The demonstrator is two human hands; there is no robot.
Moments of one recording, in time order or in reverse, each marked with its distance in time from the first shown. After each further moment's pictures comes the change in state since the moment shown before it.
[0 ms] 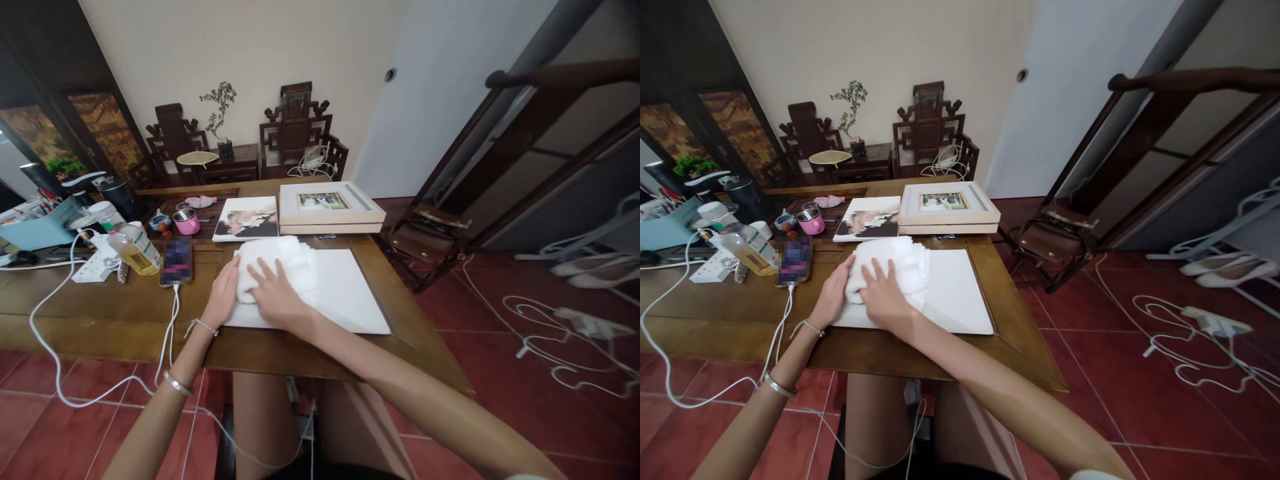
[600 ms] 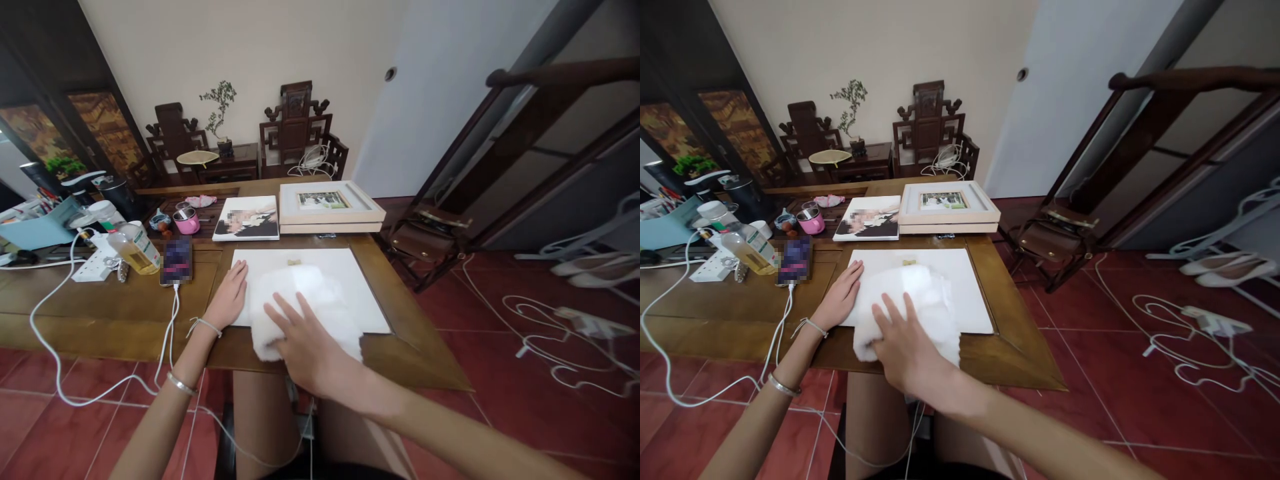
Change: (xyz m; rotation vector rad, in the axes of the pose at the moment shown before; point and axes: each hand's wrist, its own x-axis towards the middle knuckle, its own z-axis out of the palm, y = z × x) left_hand -0.002 -0.016 0.006 0.304 -0.198 0.162; right_hand -0.081 -0.020 -0.001 0.043 0.037 -0.110
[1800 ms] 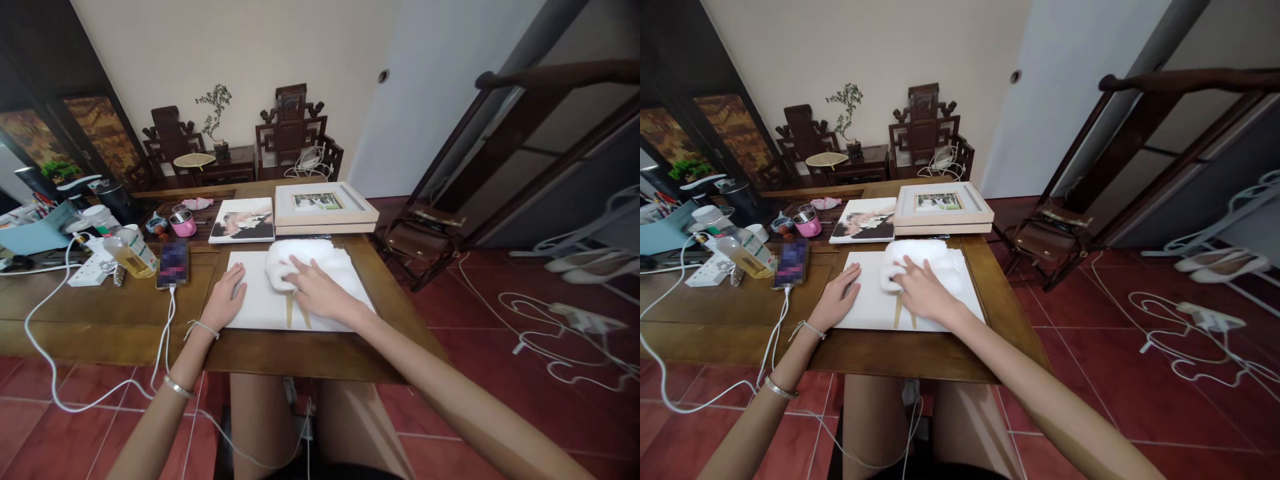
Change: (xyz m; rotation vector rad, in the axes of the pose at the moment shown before) left_hand 0.005 0.009 -0.004 -0.050 0.044 -0.046; right_hand 0.026 0.081 -0.019 0.159 -0.032 0.210
